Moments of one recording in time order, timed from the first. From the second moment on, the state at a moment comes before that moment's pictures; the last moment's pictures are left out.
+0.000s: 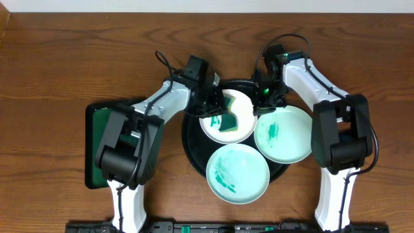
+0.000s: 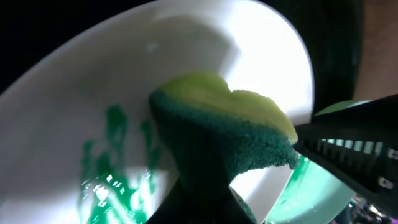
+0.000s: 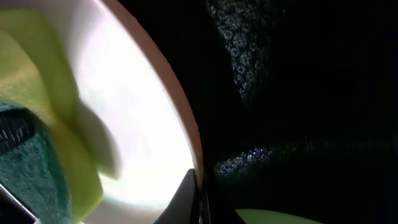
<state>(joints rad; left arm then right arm) -0.39 2.06 1.33 -0.54 0.60 -0.56 0.26 2.19 1.61 -1.08 -0.36 0.06</state>
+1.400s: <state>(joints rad) -0.53 2.07 1.48 -0.67 0.41 -0.56 0.26 2.19 1.61 -1.09 -0.37 0.06</state>
